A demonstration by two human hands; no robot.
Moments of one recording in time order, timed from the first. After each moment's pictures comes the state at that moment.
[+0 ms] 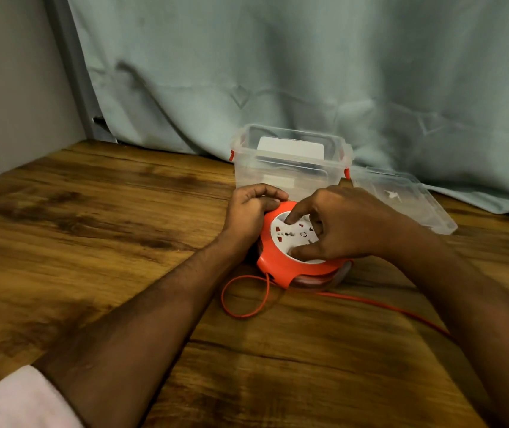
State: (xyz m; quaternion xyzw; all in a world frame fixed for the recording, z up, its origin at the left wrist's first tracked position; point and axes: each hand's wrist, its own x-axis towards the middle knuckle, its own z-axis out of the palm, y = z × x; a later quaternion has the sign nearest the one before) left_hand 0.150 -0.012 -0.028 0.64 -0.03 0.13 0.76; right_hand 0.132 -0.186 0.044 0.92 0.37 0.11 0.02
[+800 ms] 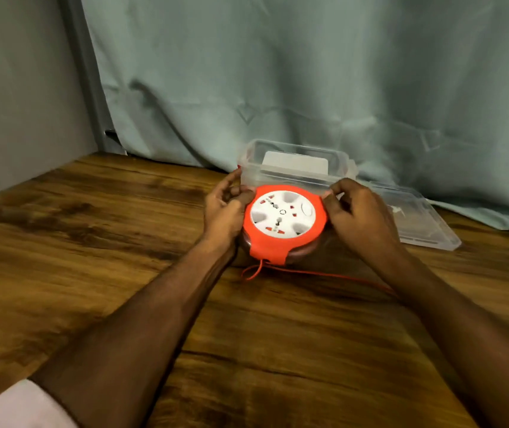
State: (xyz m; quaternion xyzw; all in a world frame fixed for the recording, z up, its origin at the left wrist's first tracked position) left_hand 0.165 0.019 -0.017 0.51 0.04 0.24 0.83; right_hand 0.166 -0.192 0.012 0.90 0.14 0.26 -0.31
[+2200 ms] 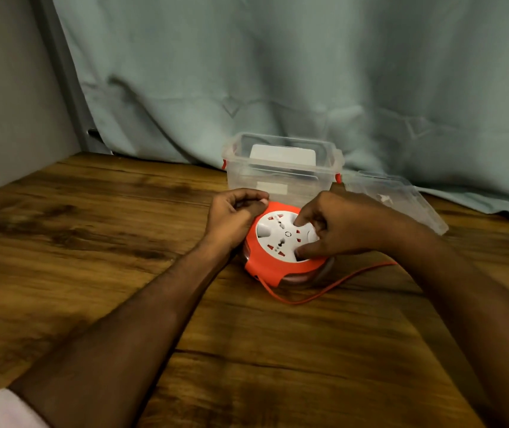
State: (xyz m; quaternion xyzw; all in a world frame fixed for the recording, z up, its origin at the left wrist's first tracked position) left_hand 0.151 -0.001 -0.029 0.65 -0.01 0.19 0.73; right_hand 0.153 -0.205 0.045 0.94 0.34 0.06 -0.02
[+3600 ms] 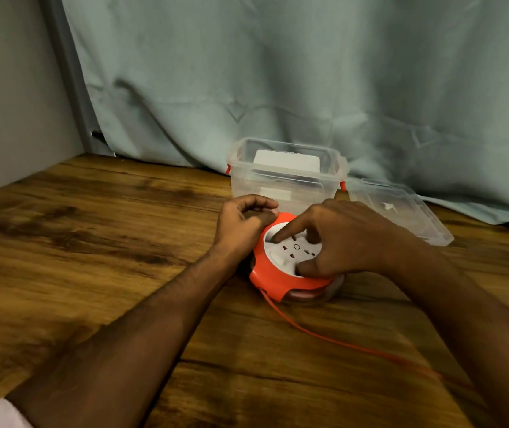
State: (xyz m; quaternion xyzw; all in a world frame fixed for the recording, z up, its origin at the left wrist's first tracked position) left_hand 0.151 -0.005 -0.032 0.68 -0.03 0.20 0.70; right_hand 0.121 -0.186 0.054 0.93 0.36 0.05 0.01
